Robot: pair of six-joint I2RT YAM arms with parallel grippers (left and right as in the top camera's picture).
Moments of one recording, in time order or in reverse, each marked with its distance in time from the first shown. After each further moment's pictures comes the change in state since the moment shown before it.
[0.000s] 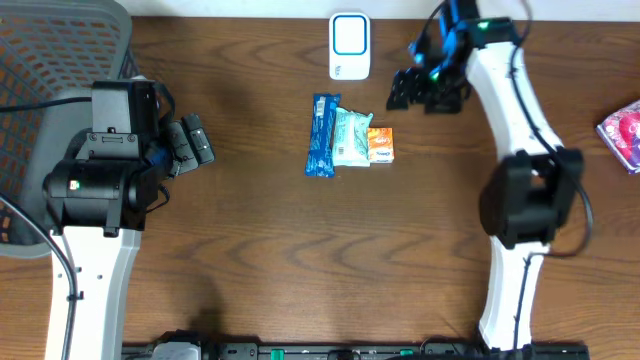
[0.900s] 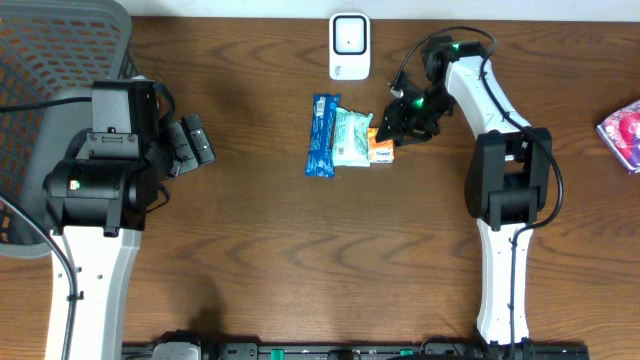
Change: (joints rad) left arm 0.000 0.000 0.000 0.000 0.000 0.000; right arm 0.000 0.193 -0.024 -0.037 -0.190 -0.124
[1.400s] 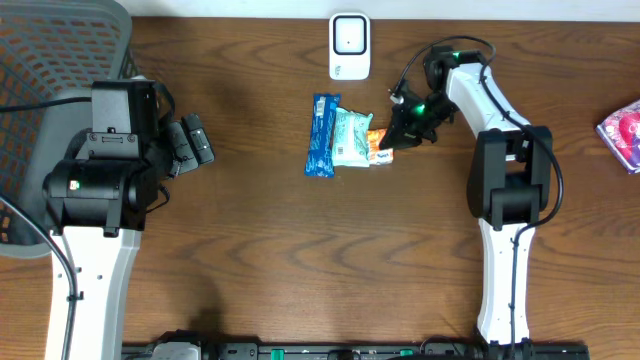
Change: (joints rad) left arm 0.000 0.000 0.000 0.000 0.000 0.000; right arm -0.016 -0.002 -0.075 0.036 -0.085 0.003
